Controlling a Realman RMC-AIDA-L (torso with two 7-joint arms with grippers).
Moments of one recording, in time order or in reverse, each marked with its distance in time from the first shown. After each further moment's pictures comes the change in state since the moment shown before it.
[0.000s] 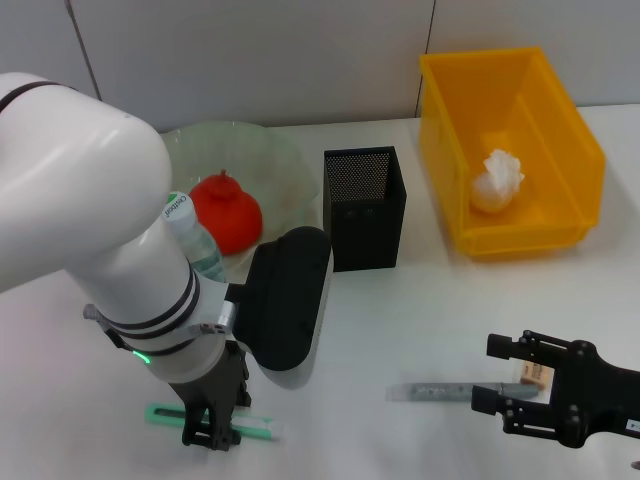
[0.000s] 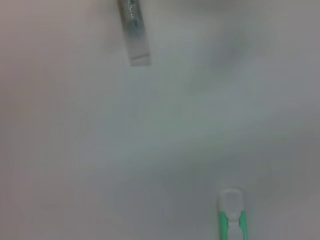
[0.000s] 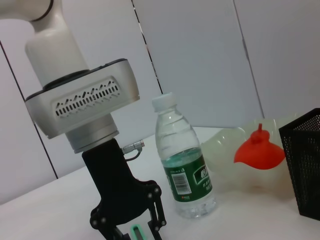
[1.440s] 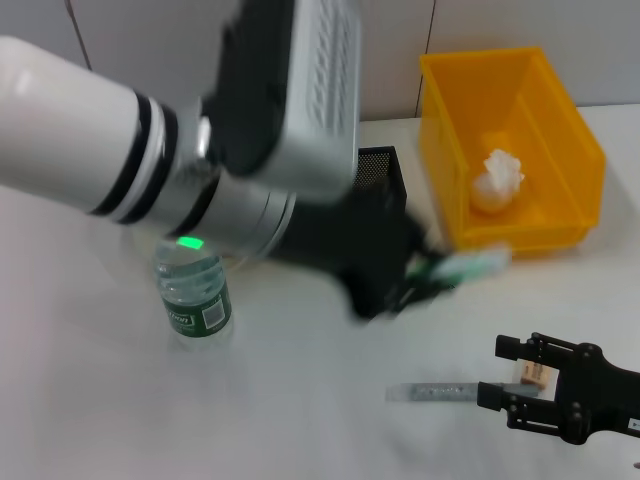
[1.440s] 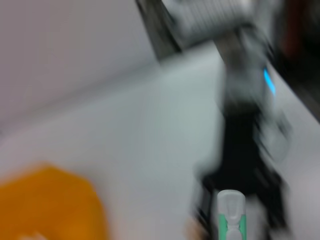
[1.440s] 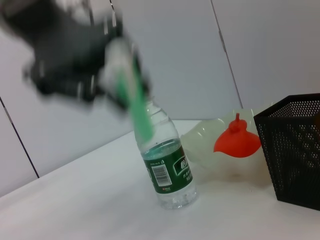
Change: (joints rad) left arm 0.140 0.003 -0.301 0.407 -0.484 -0.076 0.079; right arm -0.011 -0.002 0.008 -0.008 0.000 0.046 0.022
